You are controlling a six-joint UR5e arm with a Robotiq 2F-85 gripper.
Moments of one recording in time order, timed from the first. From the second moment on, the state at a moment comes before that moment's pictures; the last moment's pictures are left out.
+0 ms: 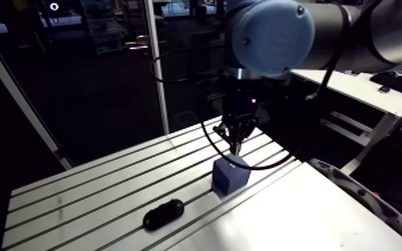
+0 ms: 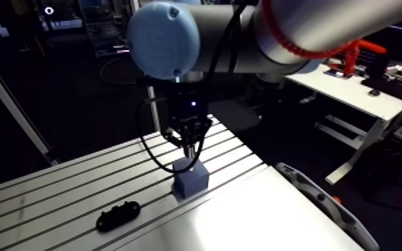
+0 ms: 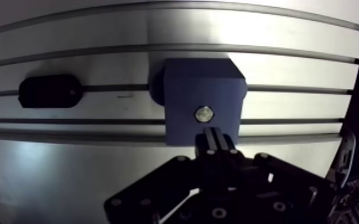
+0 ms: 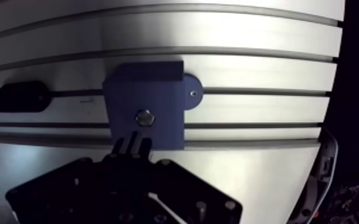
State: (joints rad) arm -0.56 -1.37 1.89 -1.95 -1.61 -2.10
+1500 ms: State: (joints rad) arm -0.26 -1.62 1.71 -1.64 -1.59 -1.84
